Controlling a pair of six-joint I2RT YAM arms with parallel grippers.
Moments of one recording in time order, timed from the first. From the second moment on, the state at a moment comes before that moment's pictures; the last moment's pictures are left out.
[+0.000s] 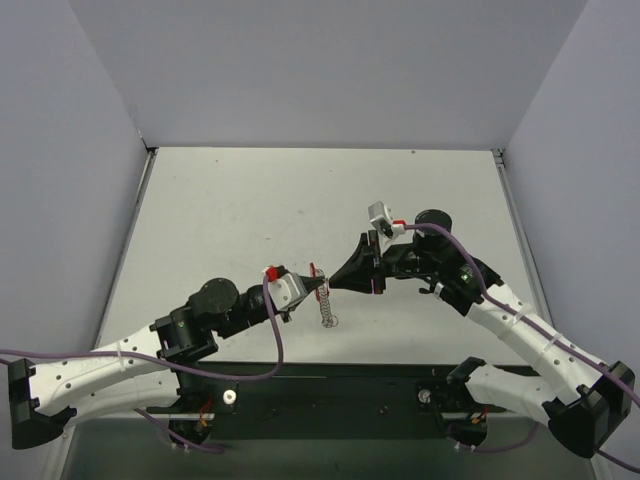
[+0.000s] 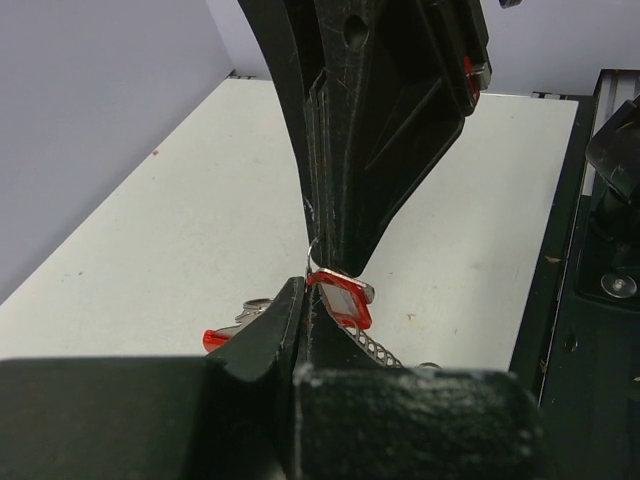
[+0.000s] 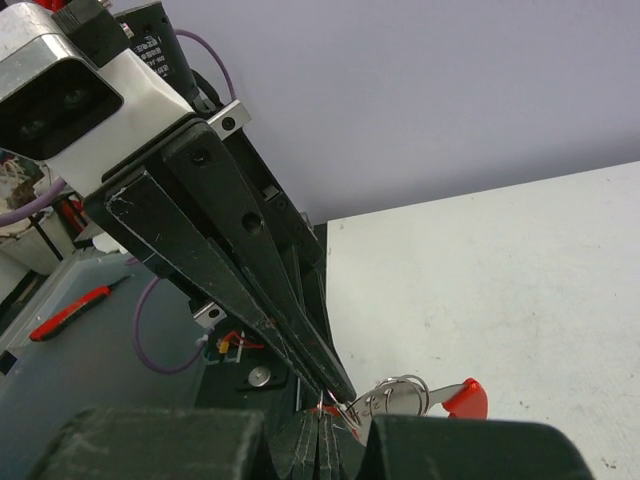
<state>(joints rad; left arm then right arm) -1.15 0.78 0.69 0.11 -0.06 0.21 0.65 1.03 0.89 -0.08 -0.91 0.05</state>
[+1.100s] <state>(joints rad) -1.15 0.76 0.69 0.09 -0.04 0.18 0.65 1.02 0.89 -0.11 -0.89 0.02</state>
